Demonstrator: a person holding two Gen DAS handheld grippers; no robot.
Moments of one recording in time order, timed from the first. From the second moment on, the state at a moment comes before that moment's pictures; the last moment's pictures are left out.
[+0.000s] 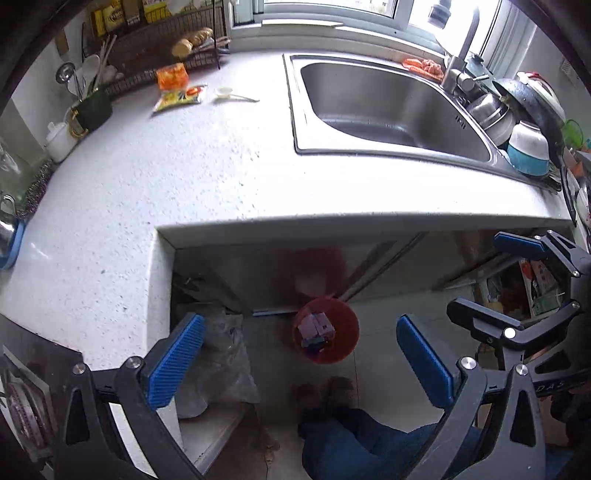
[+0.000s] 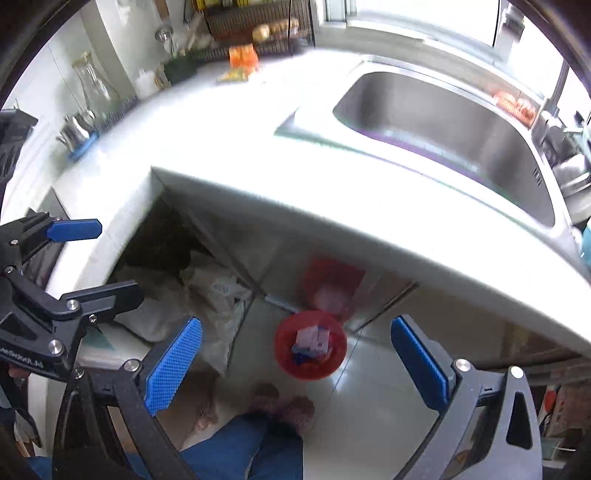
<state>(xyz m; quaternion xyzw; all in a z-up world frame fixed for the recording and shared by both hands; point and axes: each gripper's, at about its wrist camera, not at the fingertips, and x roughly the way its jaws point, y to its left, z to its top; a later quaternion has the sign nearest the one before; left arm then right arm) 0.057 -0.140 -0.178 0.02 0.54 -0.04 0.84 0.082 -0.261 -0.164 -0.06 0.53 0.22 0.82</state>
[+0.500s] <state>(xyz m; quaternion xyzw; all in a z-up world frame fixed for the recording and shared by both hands) 0.107 -0.101 -0.113 0.01 0.50 -0.01 0.87 0.126 -0.237 -0.094 -0.08 0.47 0.26 0.84</state>
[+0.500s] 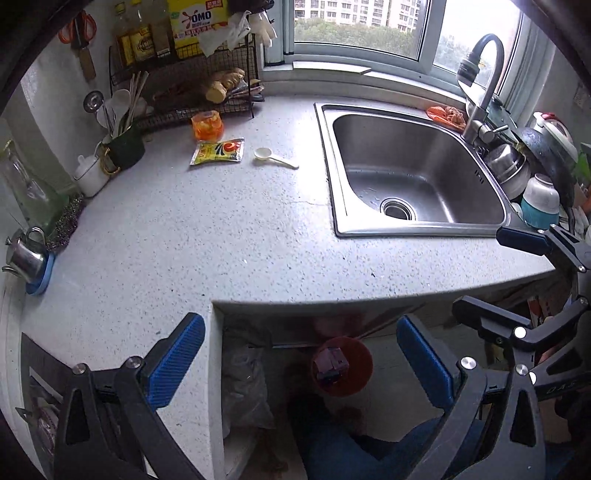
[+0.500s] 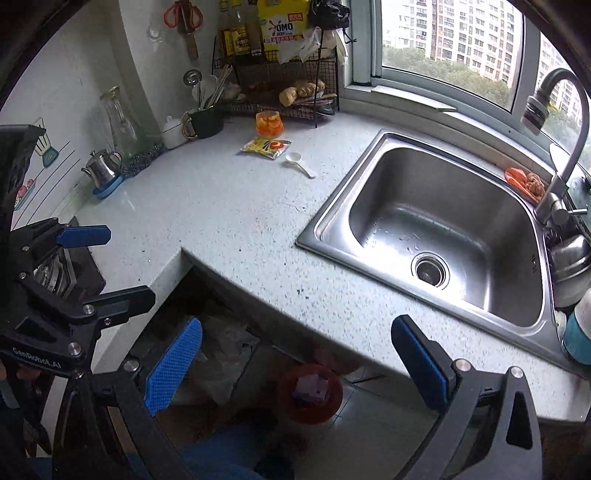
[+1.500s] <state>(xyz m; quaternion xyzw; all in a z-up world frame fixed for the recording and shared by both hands) 0.345 0.071 -0.176 -0.04 0.57 -0.01 0.82 0.355 -0.092 -0.164 -0.12 0.53 0.29 0.78</state>
